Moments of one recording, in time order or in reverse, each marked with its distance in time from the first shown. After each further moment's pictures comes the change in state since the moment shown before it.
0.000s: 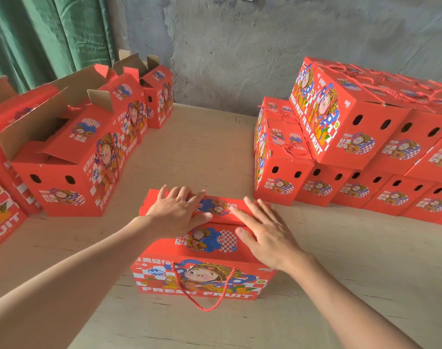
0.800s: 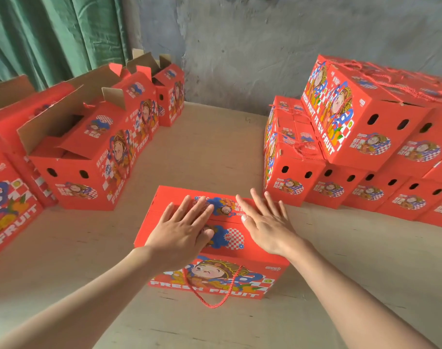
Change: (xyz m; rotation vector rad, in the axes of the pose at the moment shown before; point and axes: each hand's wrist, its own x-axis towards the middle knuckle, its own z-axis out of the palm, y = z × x) left_hand -0.052 0.024 0.020 -0.087 0.067 -0.025; right_hand 0.027 -0.008 -0.002 -0.028 -0.125 0.105
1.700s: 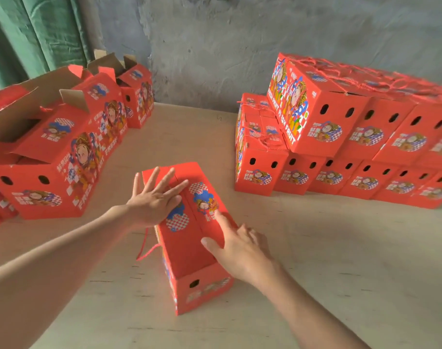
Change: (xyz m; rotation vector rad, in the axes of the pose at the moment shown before) left_hand 0.061 -0.020 -0.006 0.021 -0.076 -0.055; right_hand -0.073 -0.026 0.014 0.153 0.000 0.180
